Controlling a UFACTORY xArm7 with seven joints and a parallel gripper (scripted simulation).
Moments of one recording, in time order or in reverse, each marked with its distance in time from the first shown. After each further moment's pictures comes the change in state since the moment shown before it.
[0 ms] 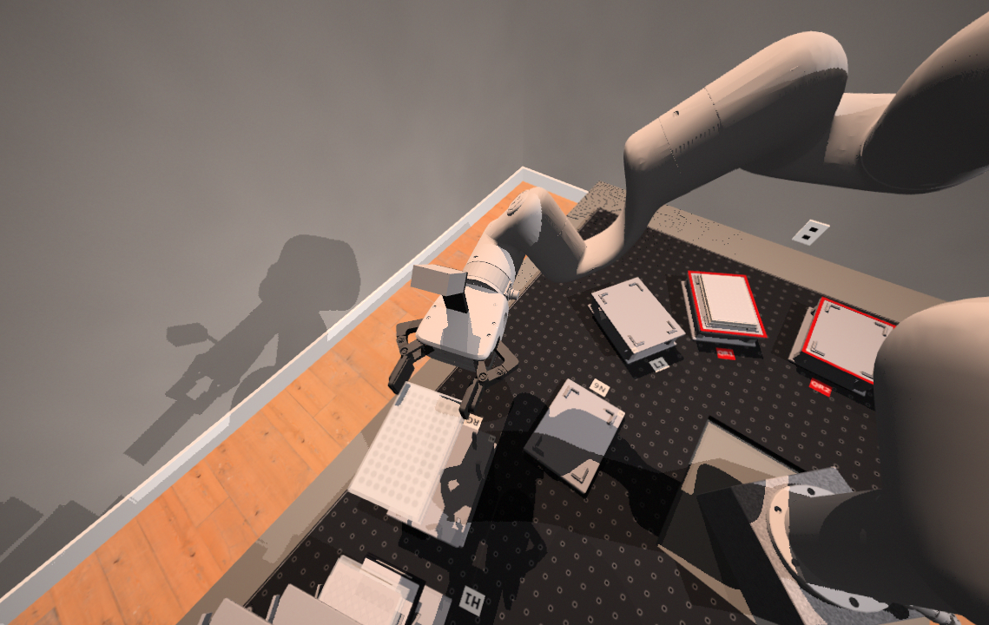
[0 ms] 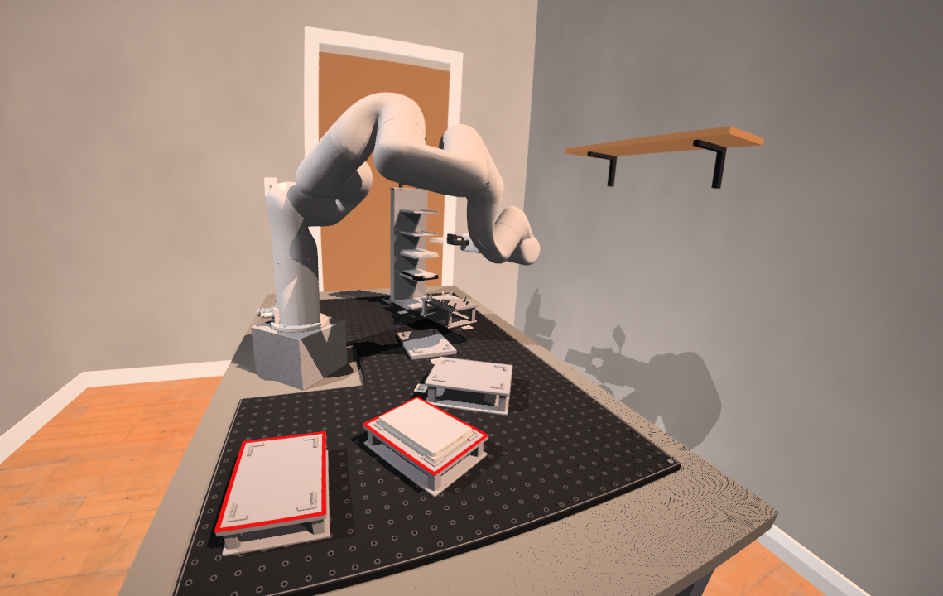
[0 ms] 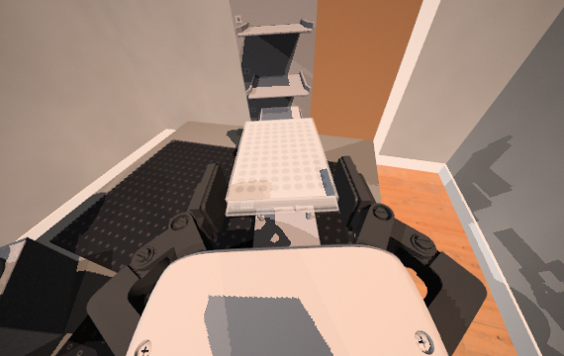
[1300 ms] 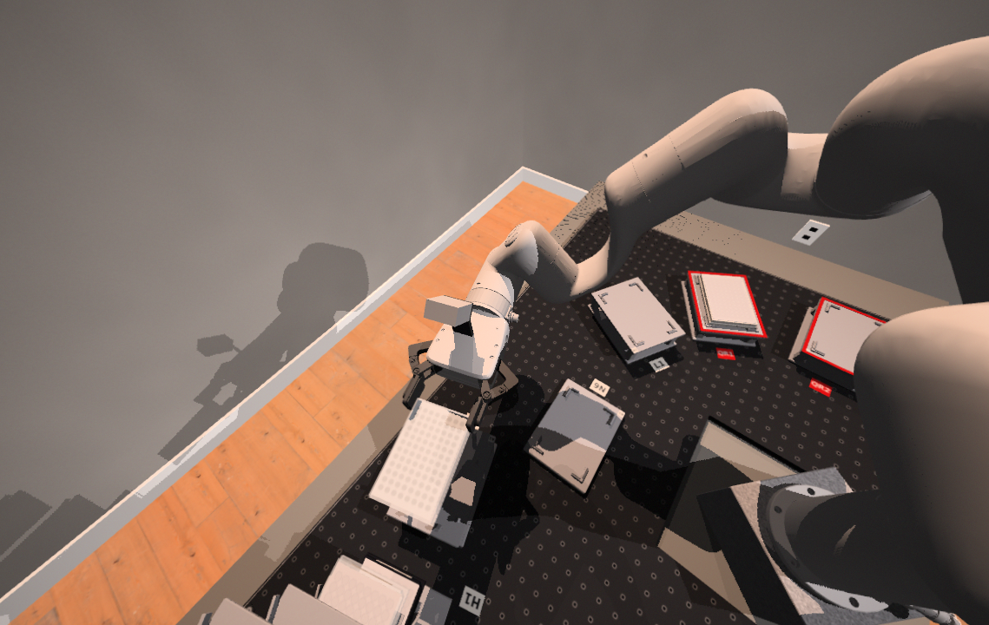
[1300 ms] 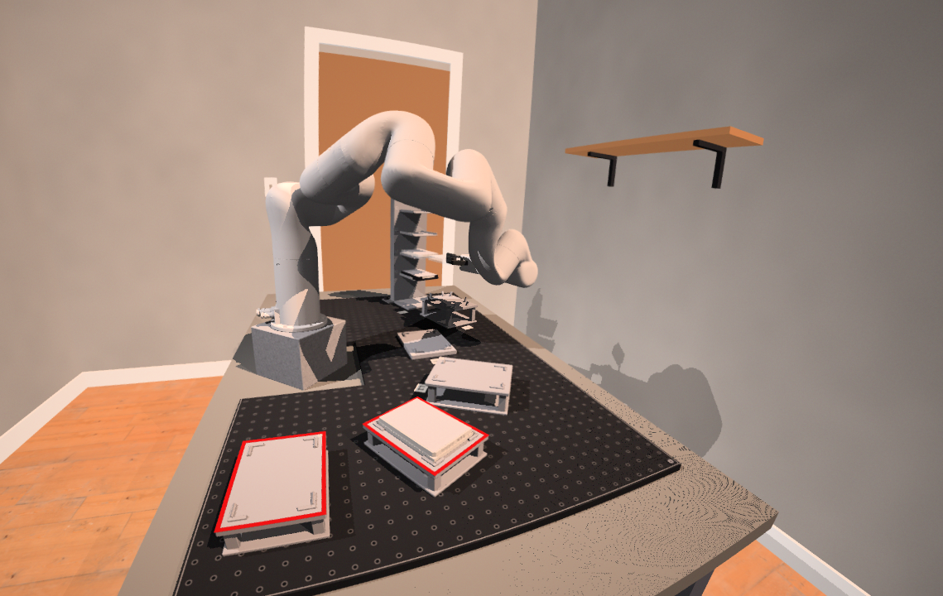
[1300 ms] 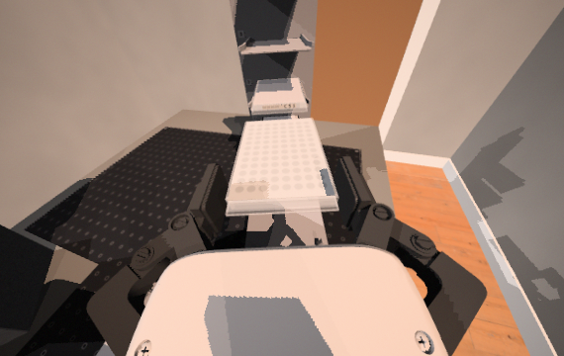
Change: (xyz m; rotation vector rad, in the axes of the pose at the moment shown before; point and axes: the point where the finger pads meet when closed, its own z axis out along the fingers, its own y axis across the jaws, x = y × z) arm -0.058 0.000 0.000 0.000 0.000 0.001
